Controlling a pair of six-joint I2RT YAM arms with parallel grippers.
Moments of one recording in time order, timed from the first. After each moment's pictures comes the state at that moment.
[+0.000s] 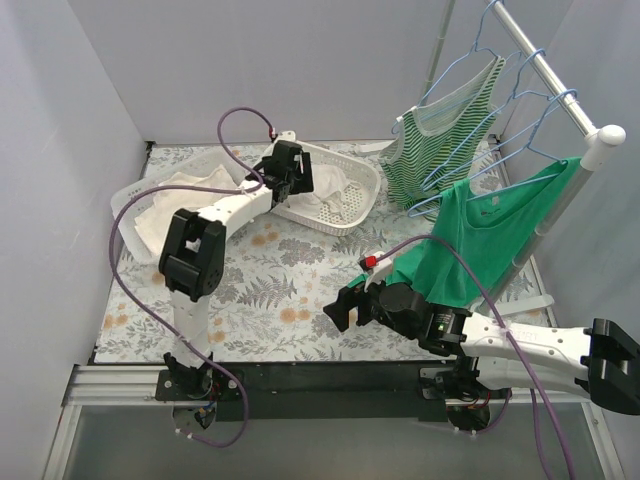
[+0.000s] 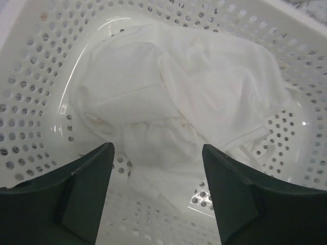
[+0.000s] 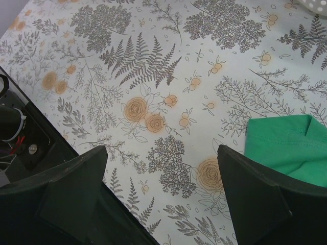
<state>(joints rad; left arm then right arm) -0.46 1.98 1.55 -0.19 -0.27 -0.39 1.21 0.94 0.44 0.12 0.29 0.52</state>
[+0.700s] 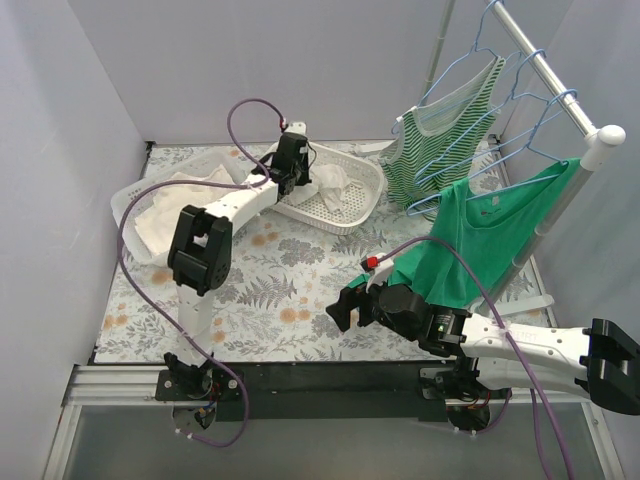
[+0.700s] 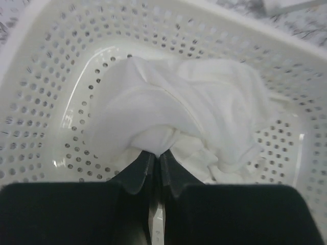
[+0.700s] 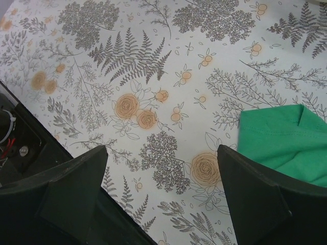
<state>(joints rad) -0.47 2.15 1.70 -0.17 -0.25 -0.28 1.21 0.94 0.43 0.11 0.32 0.54</state>
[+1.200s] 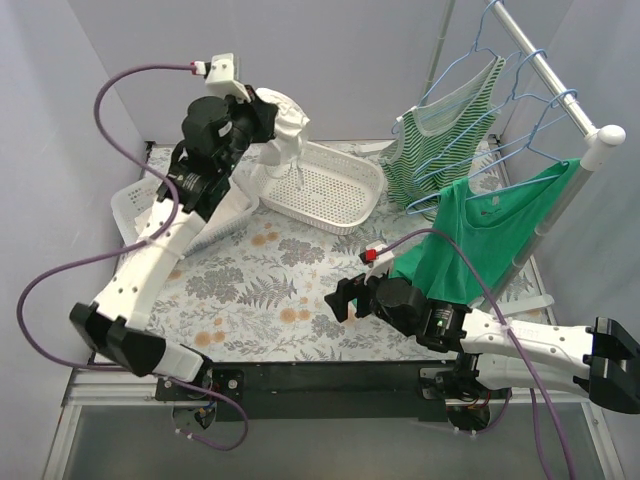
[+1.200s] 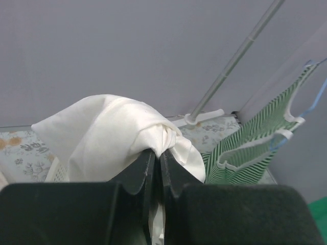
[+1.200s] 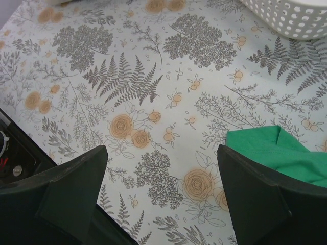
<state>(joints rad) -0.47 1.47 1.69 -0.21 -0.15 -0.32 1.21 0.96 0.50 0.06 0.39 0.49</state>
